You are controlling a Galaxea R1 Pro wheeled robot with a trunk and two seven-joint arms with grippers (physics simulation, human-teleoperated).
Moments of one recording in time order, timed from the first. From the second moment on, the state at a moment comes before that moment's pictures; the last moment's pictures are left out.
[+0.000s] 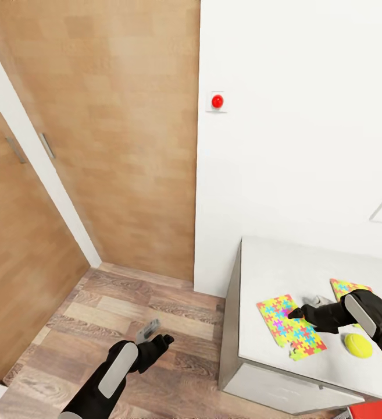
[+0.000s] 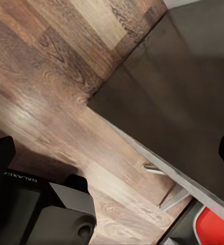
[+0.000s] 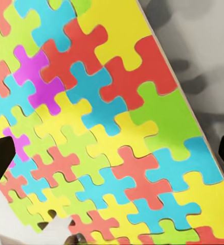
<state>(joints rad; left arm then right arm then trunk) -0.43 -0.06 -0.25 -0.87 1.03 0.49 0.39 -0.76 -0.49 0.20 -0.63 -0.59 1.05 0.36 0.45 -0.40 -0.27</state>
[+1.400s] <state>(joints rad) -0.43 -0.06 -0.25 -0.87 1.03 0.49 0.38 -0.76 -0.49 0.21 -0.63 -0.58 1.05 0.36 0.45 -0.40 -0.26</state>
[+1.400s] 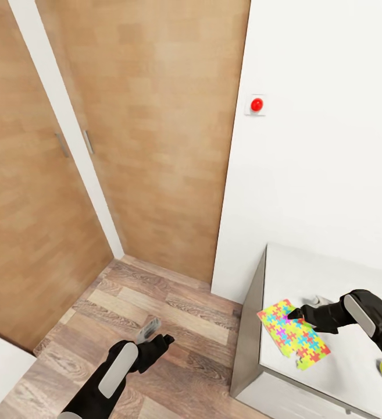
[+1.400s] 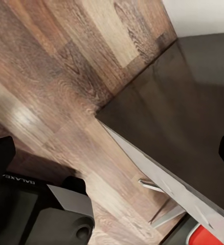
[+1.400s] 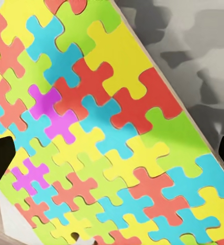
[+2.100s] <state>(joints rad) -0.43 -0.06 -0.25 -0.87 1.03 0.49 0.37 -0.76 -0.49 0.21 -0.63 -0.58 1.05 0.36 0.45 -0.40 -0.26</state>
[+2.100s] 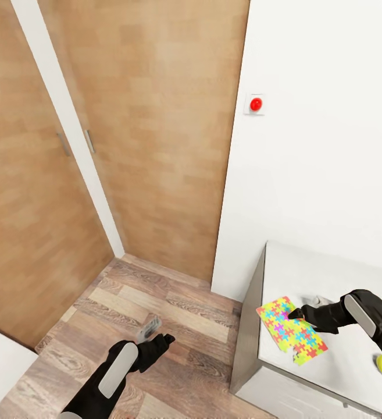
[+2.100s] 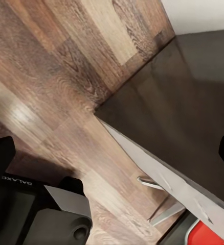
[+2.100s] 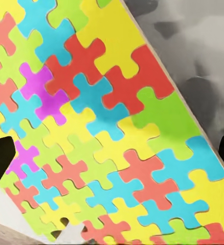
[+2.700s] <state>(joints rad) -0.43 -0.06 -0.25 -0.87 1.03 0.49 0.37 -0.76 -0.49 0.21 -0.63 -0.58 1.05 0.36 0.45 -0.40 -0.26</state>
